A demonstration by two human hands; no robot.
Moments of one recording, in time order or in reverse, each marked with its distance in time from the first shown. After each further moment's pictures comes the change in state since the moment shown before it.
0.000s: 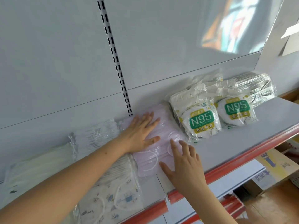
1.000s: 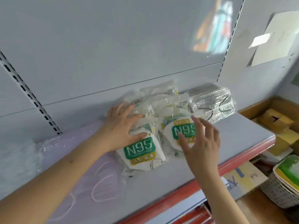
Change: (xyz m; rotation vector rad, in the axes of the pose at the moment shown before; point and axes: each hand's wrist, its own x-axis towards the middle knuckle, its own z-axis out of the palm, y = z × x) left_hand 0.155 0.110 -0.061 0.027 0.181 -0.189; right_hand 0.107 0.238 -0.084 0.229 0.580 0.115
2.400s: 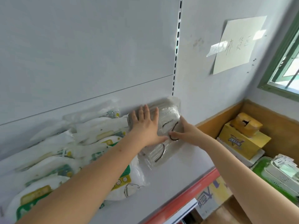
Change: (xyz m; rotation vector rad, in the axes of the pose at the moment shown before) left_hand 0.231 0.224 0.026 0.039 -0.183 -0.033; right_hand 0.206 0.215 -0.008 0.261 -0.803 0.286
